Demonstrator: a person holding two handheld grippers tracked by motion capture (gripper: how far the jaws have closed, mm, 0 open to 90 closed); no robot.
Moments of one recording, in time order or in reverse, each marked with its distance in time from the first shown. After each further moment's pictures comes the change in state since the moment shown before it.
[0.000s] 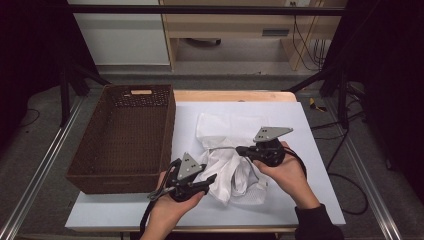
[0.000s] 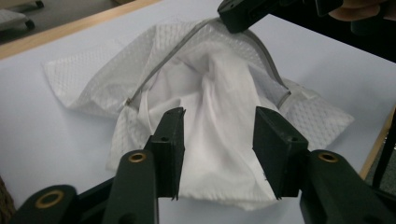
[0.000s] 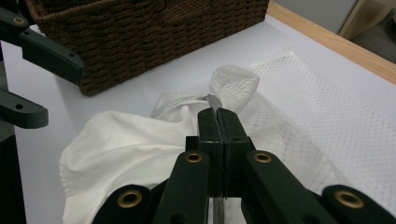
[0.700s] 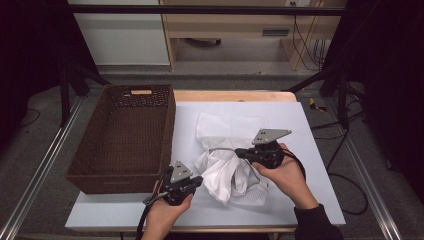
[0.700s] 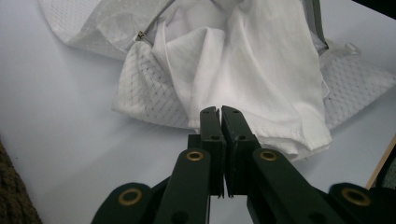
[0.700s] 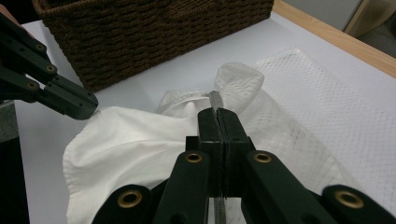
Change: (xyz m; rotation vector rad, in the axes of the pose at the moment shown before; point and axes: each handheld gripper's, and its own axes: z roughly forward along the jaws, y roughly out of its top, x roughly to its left) left arm 0.017 -0.037 0.016 0.085 0.009 -0.067; right arm 0.003 -0.003 0.003 0.005 0.011 -0.009
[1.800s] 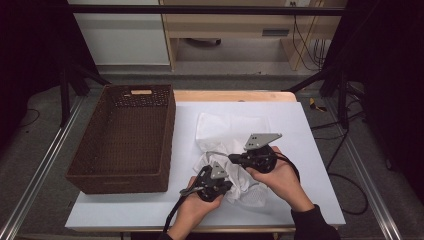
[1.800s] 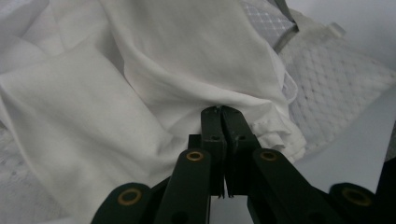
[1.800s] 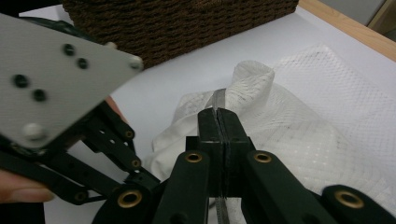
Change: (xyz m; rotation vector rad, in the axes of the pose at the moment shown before) left arm -0.037 0.021 0.083 0.109 -0.145 0.092; right arm 0.016 0.002 0.012 0.034 0.044 -0.039
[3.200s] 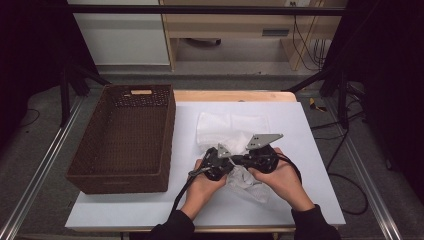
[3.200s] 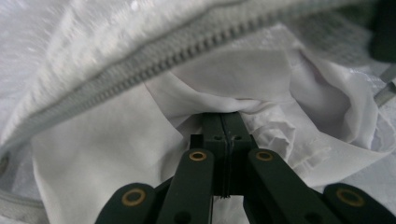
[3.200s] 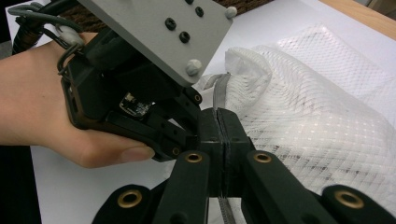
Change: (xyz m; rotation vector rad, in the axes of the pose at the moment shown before) left arm 0.034 0.032 0.032 -0.016 0.091 -0.009; right arm -0.006 -0.009 0.001 0.032 -0.015 0.043
